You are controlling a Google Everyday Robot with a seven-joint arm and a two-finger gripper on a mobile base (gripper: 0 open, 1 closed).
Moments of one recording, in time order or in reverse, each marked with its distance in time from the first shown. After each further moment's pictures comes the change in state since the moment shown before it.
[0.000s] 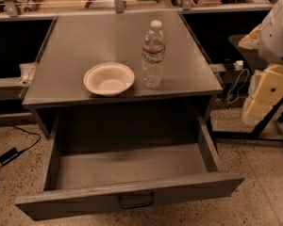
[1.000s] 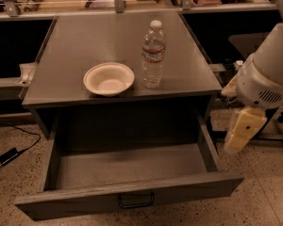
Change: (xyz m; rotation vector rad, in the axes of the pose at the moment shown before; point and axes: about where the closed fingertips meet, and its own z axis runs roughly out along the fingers) arm 0.016 0.038 0.086 -0.166 0.019 0.023
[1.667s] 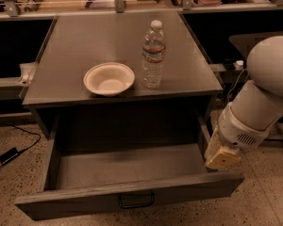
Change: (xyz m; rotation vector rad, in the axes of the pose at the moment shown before) arm 0.008 0.052 0.092 -0.198 -0.033 0.045
